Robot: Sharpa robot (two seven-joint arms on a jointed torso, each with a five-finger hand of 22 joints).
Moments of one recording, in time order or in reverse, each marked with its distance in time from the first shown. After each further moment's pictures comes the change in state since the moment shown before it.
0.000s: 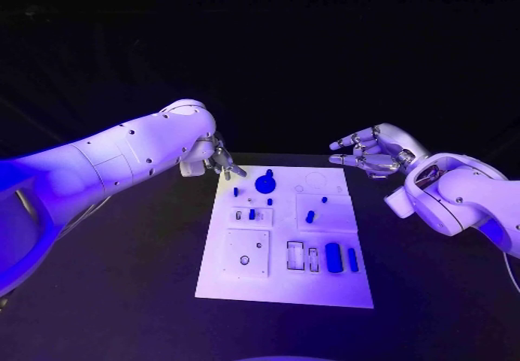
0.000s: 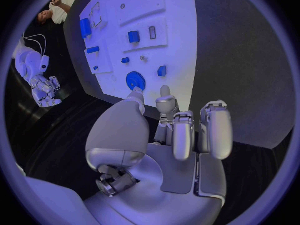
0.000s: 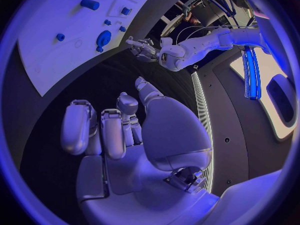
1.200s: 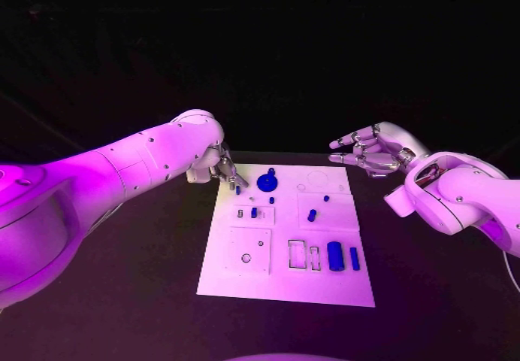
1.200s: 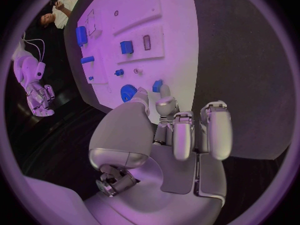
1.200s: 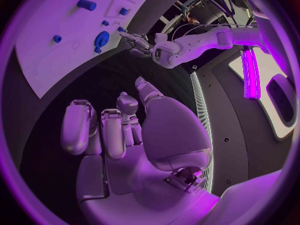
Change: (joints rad) left arm -0.040 0.071 -0.017 -0.117 -0.005 0.074 0.061; left_hand 0.069 0.058 -0.030 -0.011 0.000 0.042 -0.012 -0.004 -0.019 0.015 -0.007 0.027 0.024 0.000 0.000 0.000 0.000 0.000 0.000 0.000 0.012 0.000; right arm 0.000 0.011 0.000 -0.004 0.000 0.004 0.002; right_hand 0.000 0.000 0.000 0.000 0.006 0.003 -0.003 0.002 0.000 0.000 0.000 0.000 0.000 0.000 0.000 0.000 0.001 0.000 0.000 0.000 0.000 -0.001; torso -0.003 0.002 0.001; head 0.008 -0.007
